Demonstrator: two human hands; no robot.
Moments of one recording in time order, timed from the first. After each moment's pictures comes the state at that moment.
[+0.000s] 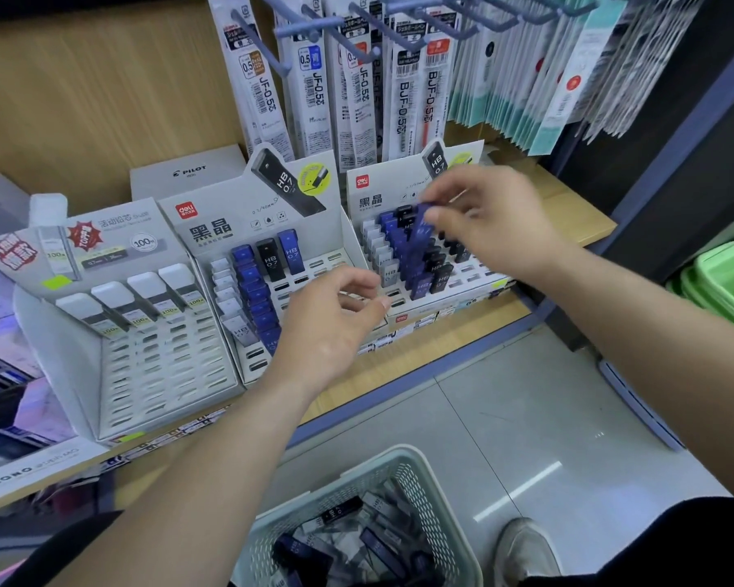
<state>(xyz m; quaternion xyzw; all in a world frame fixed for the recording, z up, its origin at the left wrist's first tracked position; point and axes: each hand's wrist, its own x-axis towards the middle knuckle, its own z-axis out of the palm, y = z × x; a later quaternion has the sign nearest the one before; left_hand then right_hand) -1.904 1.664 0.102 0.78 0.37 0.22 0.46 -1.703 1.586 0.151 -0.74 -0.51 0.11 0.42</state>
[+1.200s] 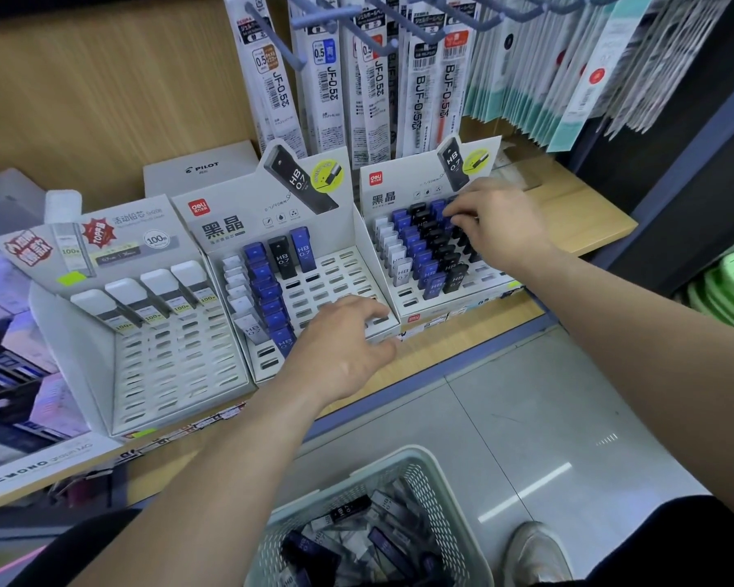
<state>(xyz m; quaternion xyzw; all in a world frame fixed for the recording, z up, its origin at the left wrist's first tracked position) -1.912 1.673 0.082 0.88 0.35 0.01 0.32 -1.653 1.617 0.092 -0.81 -0.54 -0.06 0.22</state>
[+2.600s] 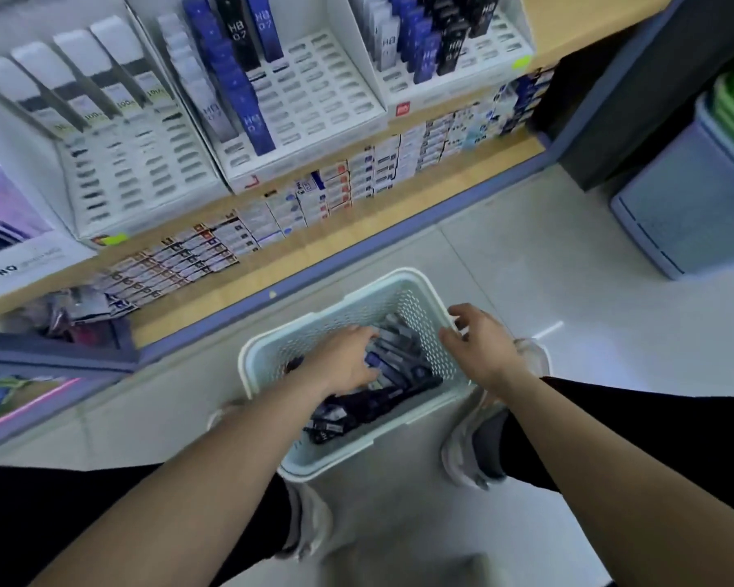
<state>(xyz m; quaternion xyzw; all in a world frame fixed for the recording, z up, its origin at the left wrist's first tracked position) -2.029 1.562 -0.139 0.88 0.25 -0.25 0.30 -1.864 1.394 -0.118 -0.88 -0.27 0.34 0.22</state>
